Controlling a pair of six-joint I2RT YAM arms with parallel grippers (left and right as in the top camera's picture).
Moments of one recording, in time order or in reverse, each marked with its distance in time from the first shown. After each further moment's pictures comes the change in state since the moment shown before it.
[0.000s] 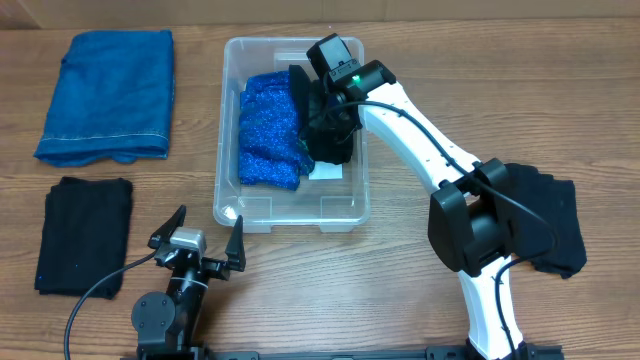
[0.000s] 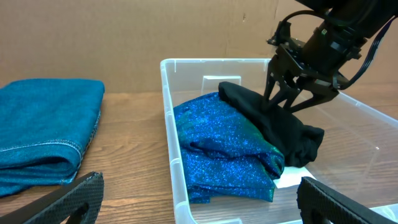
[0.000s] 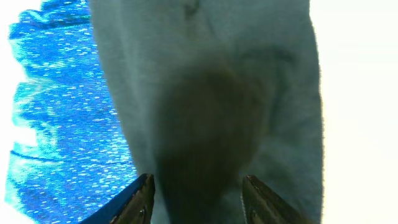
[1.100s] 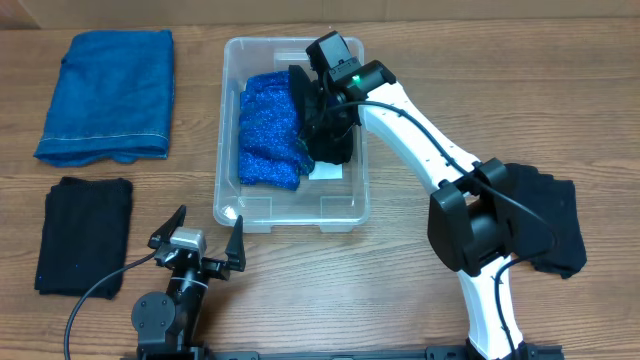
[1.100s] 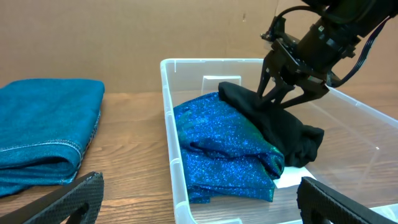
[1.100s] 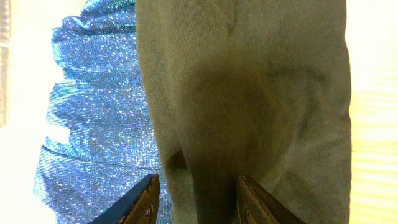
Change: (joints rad) left arm 0.000 0.000 0.000 0.000 0.000 0.000; right arm 0.000 0.008 0.000 0.058 -0.064 -0.047
